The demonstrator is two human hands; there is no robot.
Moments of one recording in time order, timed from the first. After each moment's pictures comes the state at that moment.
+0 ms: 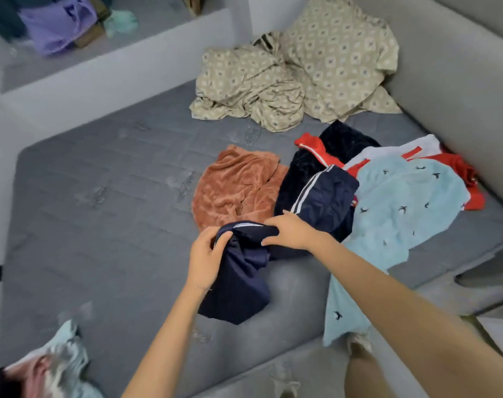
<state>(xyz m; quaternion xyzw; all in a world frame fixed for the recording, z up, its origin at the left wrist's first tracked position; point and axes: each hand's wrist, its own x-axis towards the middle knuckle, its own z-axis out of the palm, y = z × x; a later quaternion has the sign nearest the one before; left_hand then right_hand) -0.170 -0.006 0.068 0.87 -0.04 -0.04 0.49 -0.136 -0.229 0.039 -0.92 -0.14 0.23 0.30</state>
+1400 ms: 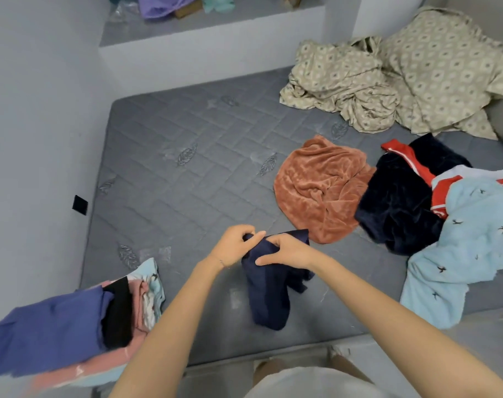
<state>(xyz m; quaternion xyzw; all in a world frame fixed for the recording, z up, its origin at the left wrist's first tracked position) -0.214 0.265 0.091 0.87 -0.06 -0.18 0.45 -0.212 0.091 0.076 -0.78 -0.09 0.39 0.49</state>
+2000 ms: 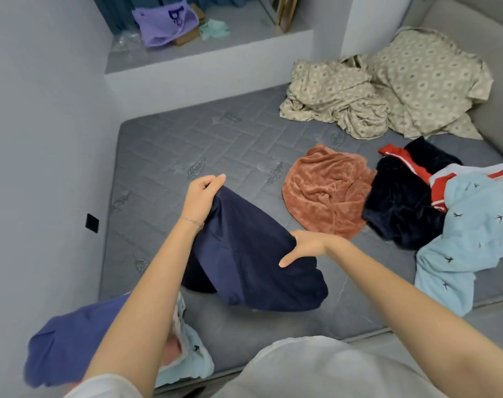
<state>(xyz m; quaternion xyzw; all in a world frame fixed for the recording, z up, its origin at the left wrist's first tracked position) -0.176 0.371 0.184 0.80 0.03 0.00 0.60 -0.216 0.119 0.108 -0.77 -0.06 0.48 0.41</state>
